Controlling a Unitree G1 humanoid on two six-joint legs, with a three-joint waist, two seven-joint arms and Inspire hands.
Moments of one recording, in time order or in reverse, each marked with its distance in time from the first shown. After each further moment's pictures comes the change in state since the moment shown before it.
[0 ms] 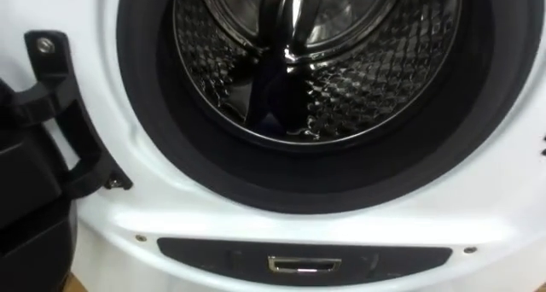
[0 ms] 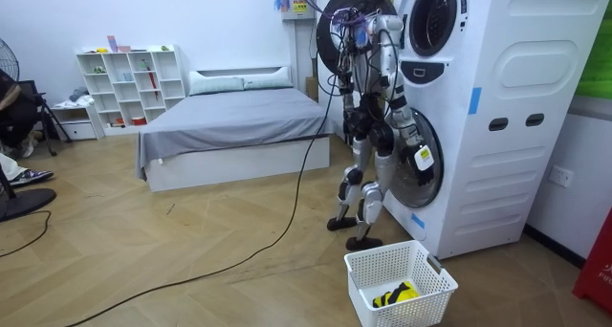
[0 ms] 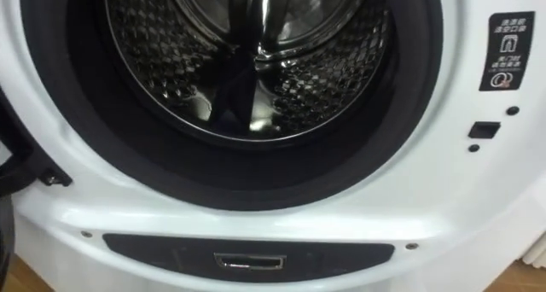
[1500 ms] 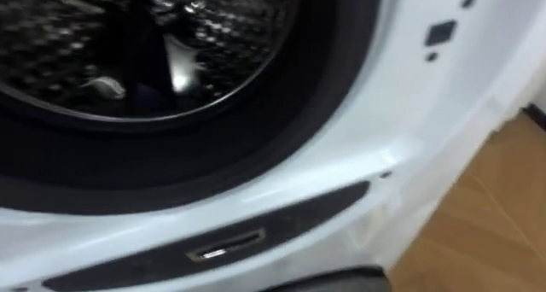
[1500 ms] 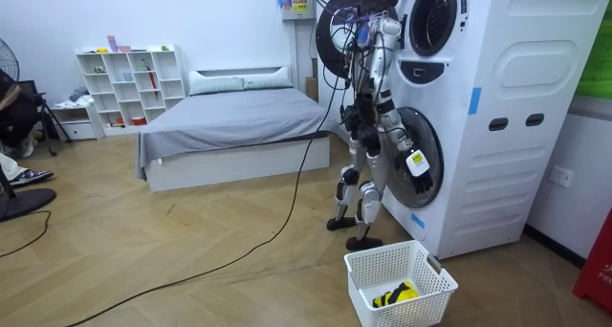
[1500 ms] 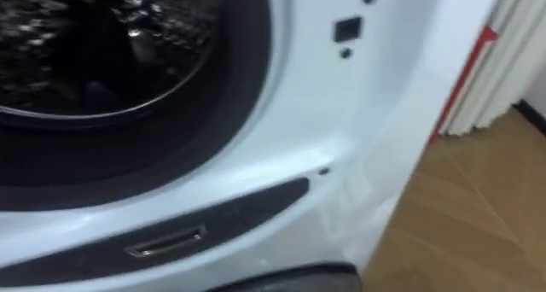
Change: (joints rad) left arm -0.111 0.051 -0.241 -0.066 -0.349 -0.053 0.096; right arm -0.012 -0.079 0.008 -0.162 -0.102 -0.032 -0.122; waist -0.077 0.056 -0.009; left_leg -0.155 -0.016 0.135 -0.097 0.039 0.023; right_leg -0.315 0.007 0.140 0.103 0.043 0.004
